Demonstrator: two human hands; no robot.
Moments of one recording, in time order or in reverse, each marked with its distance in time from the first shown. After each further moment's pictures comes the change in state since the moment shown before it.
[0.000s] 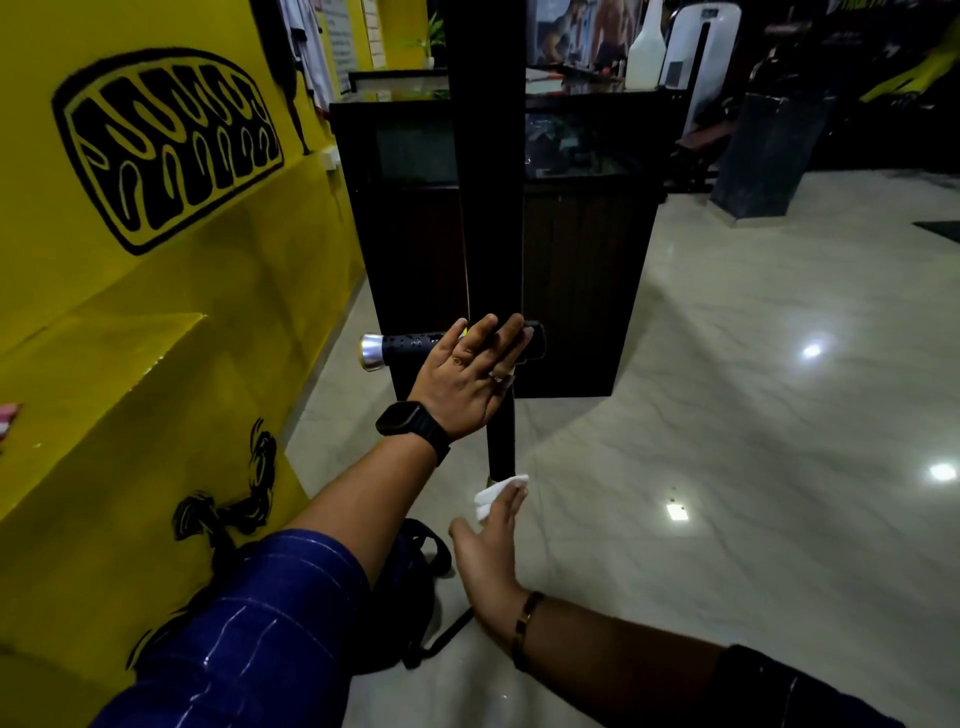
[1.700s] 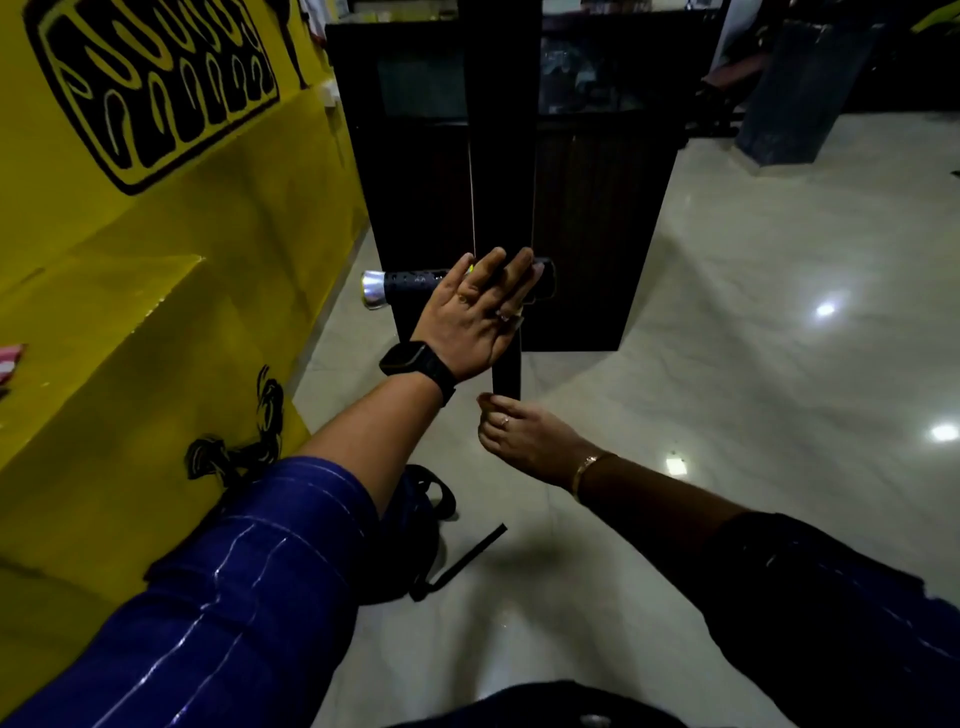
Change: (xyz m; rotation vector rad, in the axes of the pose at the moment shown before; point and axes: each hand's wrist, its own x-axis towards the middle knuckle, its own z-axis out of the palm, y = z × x) left_hand 0.002 0.000 -0.006 0.014 -0.035 0.000; right_hand 0.093 -0.008 -0.076 -1.923 -0.101 -1.716
